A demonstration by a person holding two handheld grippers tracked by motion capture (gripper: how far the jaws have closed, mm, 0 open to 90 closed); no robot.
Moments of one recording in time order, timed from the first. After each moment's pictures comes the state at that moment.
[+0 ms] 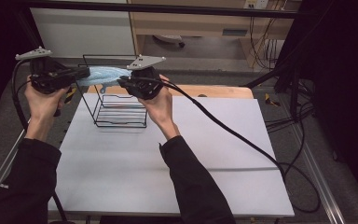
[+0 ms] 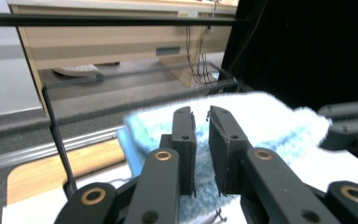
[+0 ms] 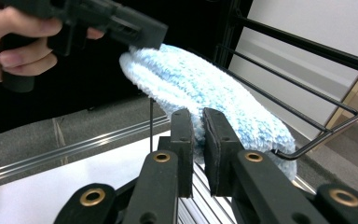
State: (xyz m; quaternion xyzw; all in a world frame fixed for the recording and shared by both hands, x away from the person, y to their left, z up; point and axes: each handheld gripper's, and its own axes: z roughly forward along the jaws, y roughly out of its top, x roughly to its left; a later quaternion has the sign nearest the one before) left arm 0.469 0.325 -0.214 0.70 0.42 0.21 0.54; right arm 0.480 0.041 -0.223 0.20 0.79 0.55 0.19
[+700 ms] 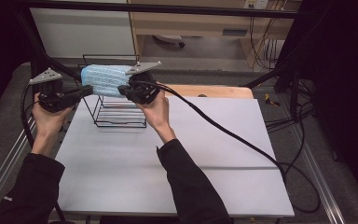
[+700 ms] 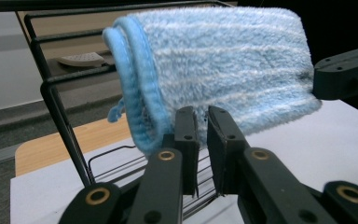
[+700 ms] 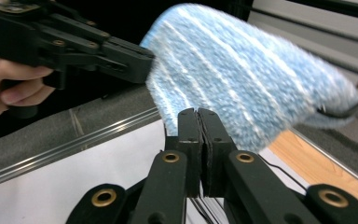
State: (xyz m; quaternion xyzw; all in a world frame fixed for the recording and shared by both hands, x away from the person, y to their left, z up) left arm 0.459 0.325 -0.264 0.72 0.41 0.23 0.51; right arm 0.489 0.051 -0.248 0.24 0.80 0.53 0.14
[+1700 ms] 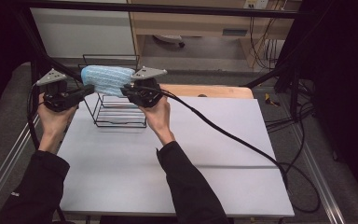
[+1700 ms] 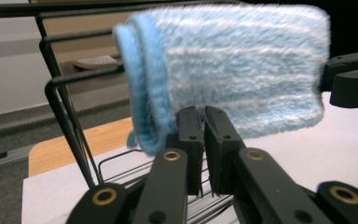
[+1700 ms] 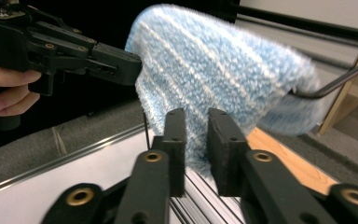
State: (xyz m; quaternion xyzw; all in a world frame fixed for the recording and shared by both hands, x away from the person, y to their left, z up) left arm 0.463 0.319 -0.266 0.71 0.42 0.26 0.51; right arm 0.490 0.044 -0.265 0.25 0.77 0.56 0.18
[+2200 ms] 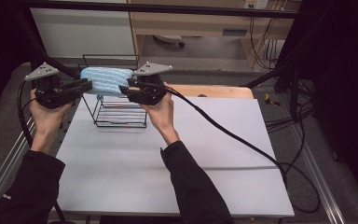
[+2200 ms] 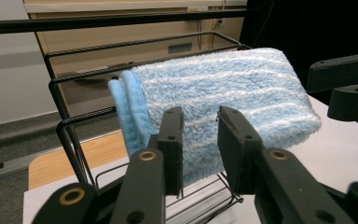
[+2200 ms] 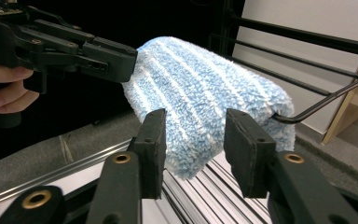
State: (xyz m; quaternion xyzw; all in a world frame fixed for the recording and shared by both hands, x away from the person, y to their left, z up) left arm 0.451 0.319 -0.241 0.70 0.41 0.26 0.52; right arm 0.482 0.034 -0.247 0.24 0.76 0.58 0.17
